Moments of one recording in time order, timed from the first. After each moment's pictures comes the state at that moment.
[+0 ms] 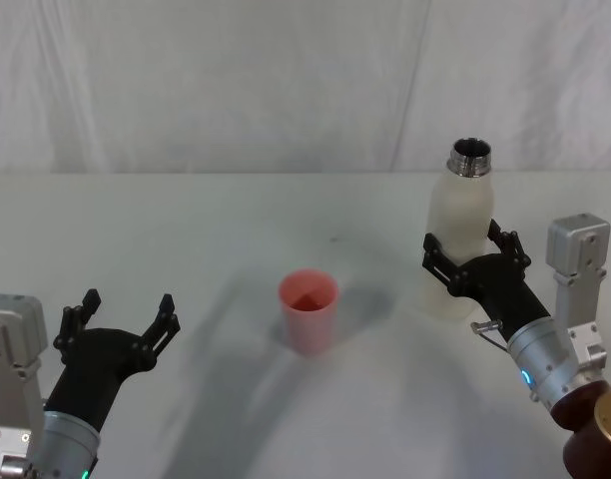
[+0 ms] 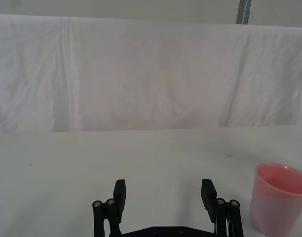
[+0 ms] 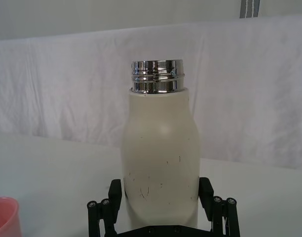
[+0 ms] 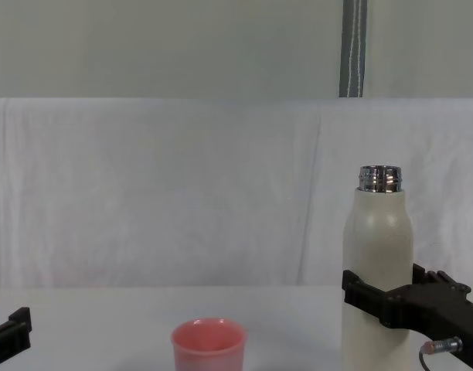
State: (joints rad) left arm 0.27 0.24 0.04 -1.85 -0.25 -0.02 -0.02; right arm 0.21 0.07 -0.20 -1.31 0.15 -0.18 0.21
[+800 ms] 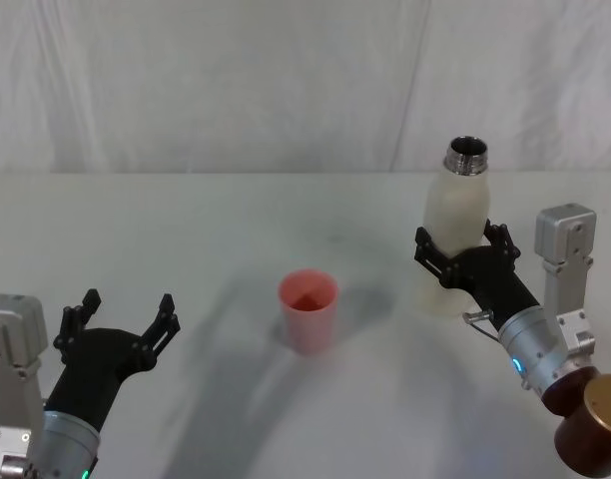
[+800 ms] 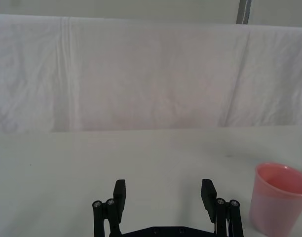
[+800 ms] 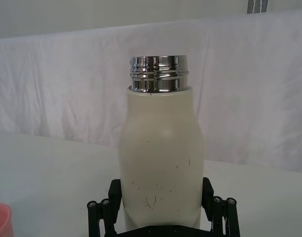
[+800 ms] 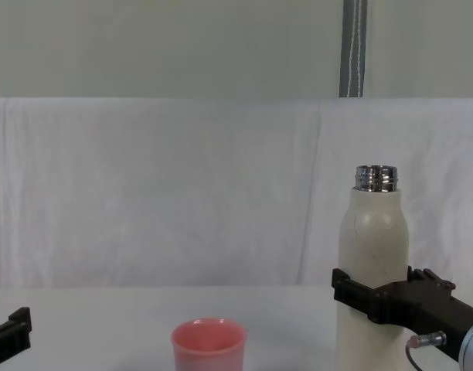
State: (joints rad) left arm 0.27 0.24 0.04 -1.85 -0.25 -0.02 -0.02; right arm 0.27 0.07 -0.22 -1.24 0.16 -0.19 0.22
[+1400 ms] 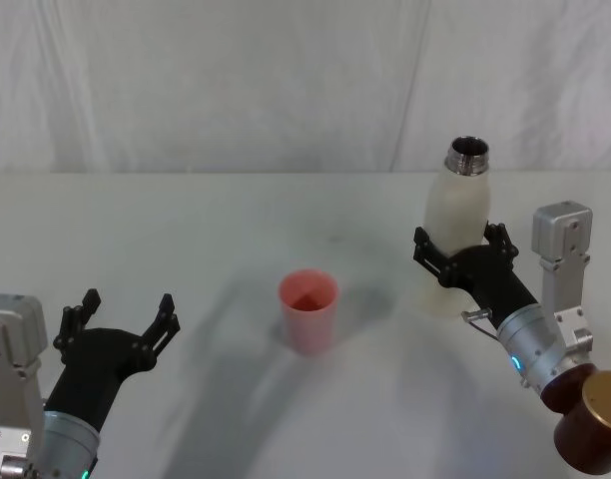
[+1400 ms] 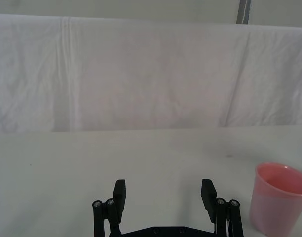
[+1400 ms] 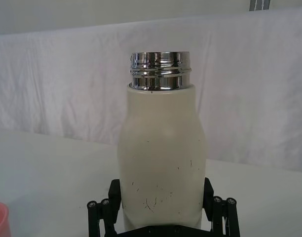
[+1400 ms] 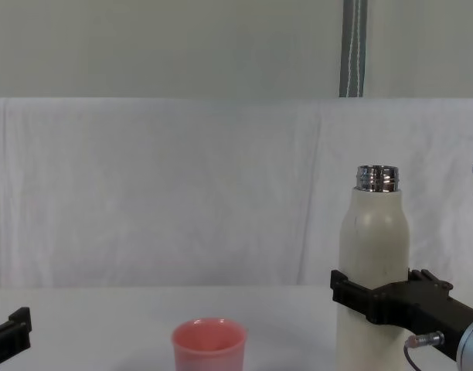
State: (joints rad) left arm 0.27 0.24 0.04 -1.85 -0.25 -0.02 -0.02; right arm 0.28 0.07 -0.22 -1.22 0.16 -0.19 0.22
